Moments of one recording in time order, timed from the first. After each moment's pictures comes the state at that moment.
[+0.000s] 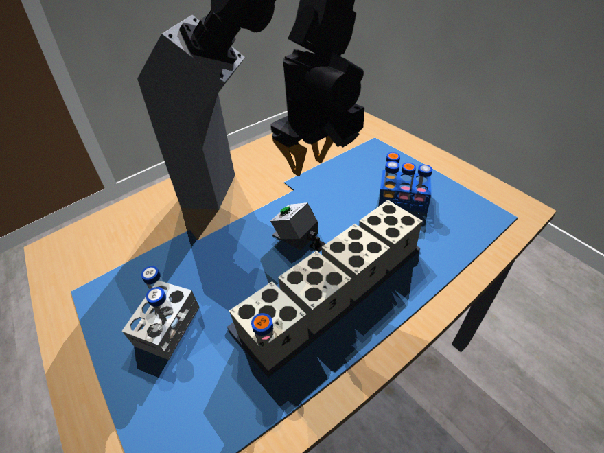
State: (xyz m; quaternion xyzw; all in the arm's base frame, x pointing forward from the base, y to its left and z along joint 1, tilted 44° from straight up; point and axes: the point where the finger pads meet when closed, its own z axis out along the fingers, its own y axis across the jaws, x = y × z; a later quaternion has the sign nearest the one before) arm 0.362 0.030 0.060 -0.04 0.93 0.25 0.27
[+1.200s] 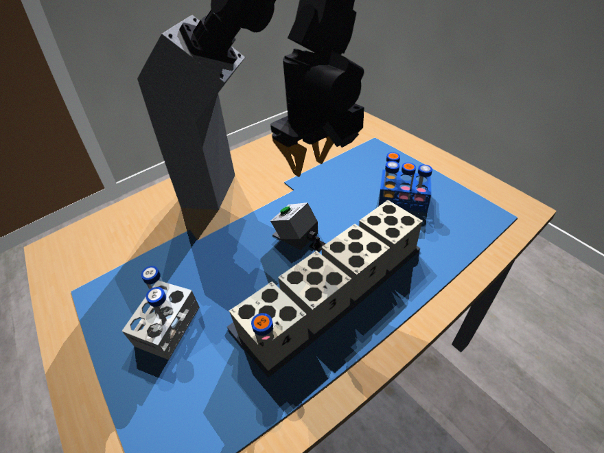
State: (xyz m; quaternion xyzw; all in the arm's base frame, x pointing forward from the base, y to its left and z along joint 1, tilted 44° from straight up) arm 0.365 0.026 0.062 -0.02 0.93 0.25 0.27
